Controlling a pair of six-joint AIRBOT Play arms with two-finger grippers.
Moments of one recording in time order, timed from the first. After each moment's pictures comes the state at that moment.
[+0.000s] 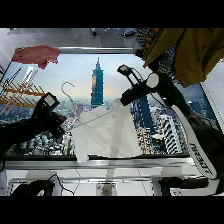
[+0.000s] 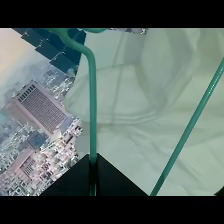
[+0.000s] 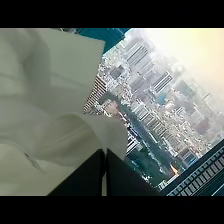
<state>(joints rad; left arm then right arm) -0.25 -0.69 0.79 -1.94 0.98 2.42 0.31 -1.52 1.55 -1.19 1.16 0.91</state>
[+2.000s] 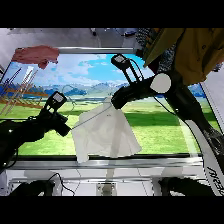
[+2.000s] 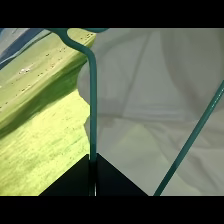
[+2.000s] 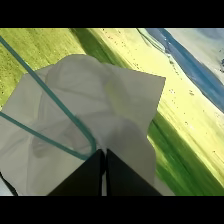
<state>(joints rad) -0.37 -0.77 0.81 -1.63 0.95 2.02 0.47 -1.34 1.55 -1.18 1.19 1.09</state>
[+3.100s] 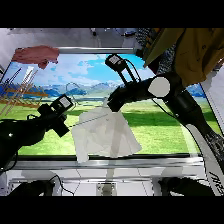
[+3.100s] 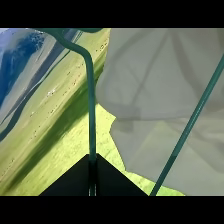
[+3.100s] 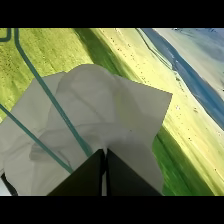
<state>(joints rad) -0.46 -0.75 0.84 -1.52 0.96 2.16 0.54 -1.32 1.55 -1.20 1.16 1.06</state>
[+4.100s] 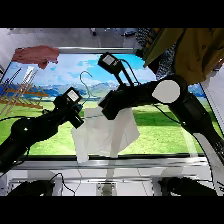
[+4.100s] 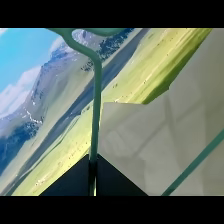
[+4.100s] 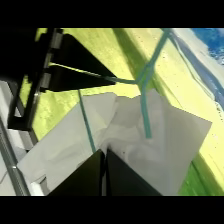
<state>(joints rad) -0.52 -0.85 0.84 -1.66 0.59 2.16 0.59 -1.25 1.55 -1.10 1.15 1.03</state>
